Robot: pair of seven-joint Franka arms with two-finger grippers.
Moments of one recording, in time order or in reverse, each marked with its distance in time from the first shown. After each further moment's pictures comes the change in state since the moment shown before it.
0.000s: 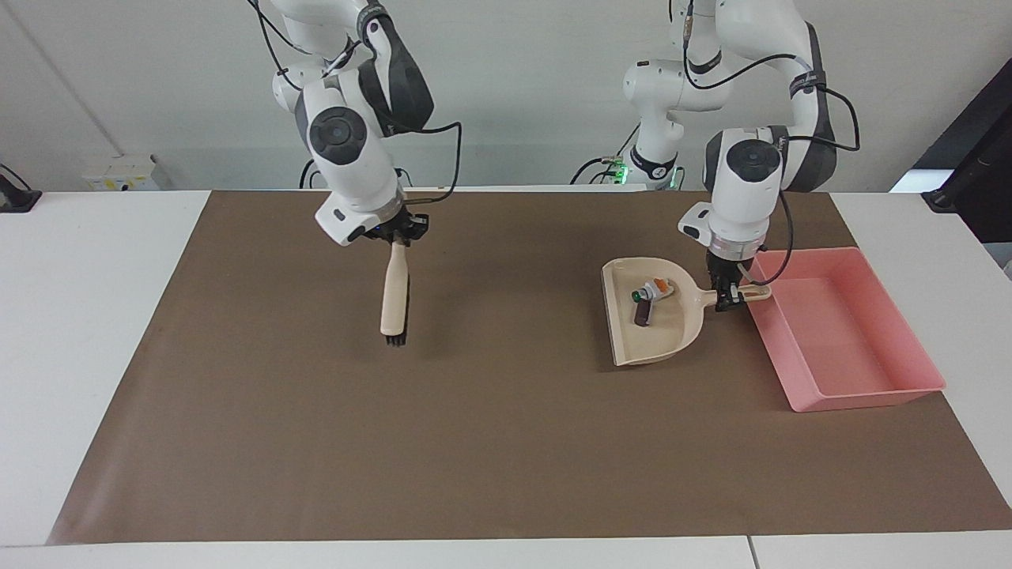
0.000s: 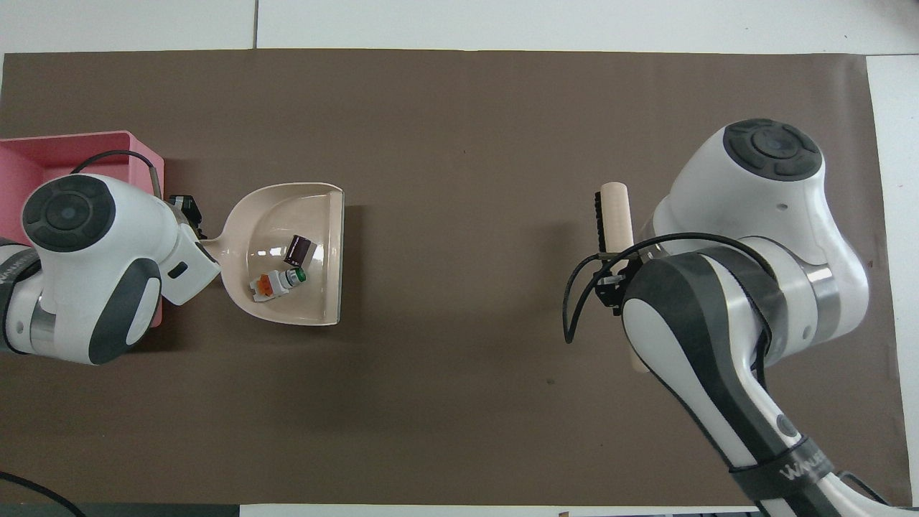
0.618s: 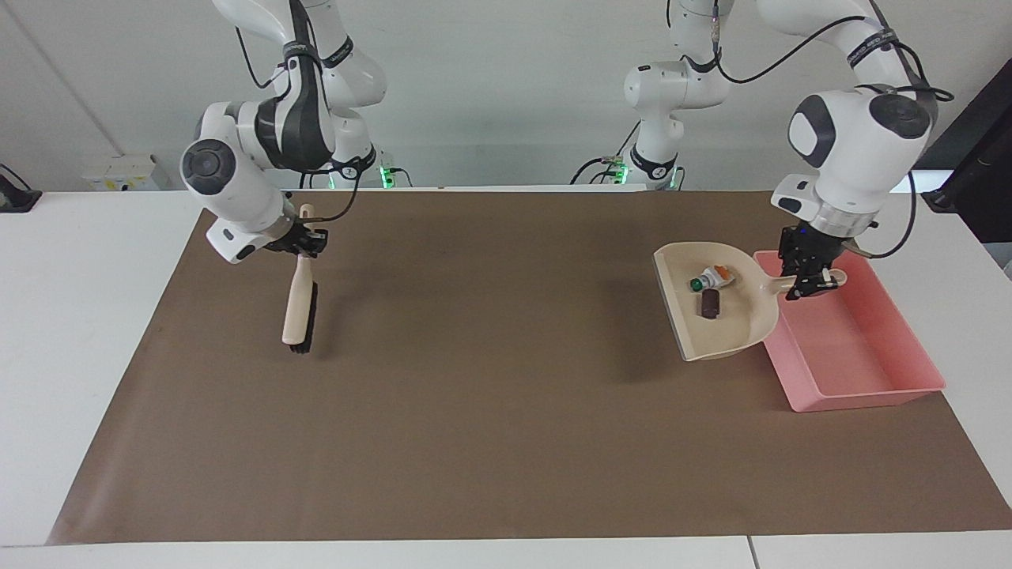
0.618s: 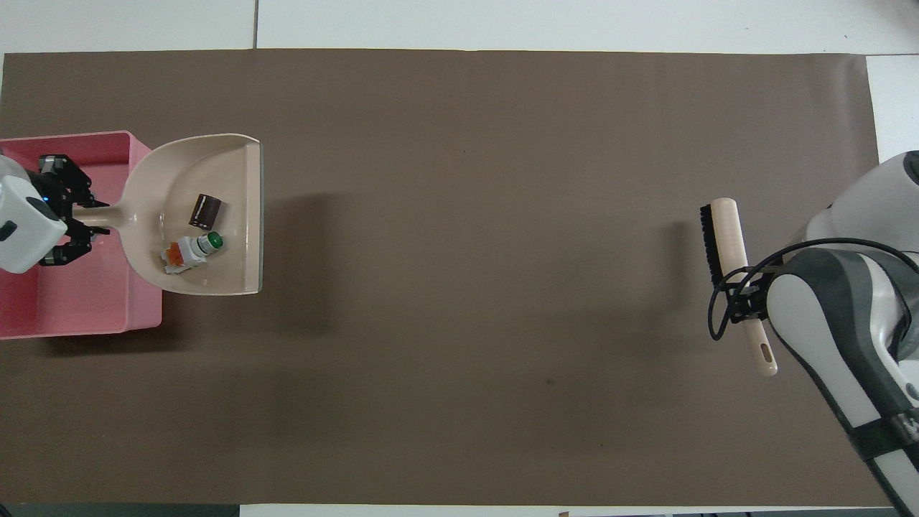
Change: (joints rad) left arm 0.232 0.000 0.005 0.227 -0.171 -0.168 0.282; right arm -0.341 -0.079 0.001 -0.217 -0.098 0.145 -0.314
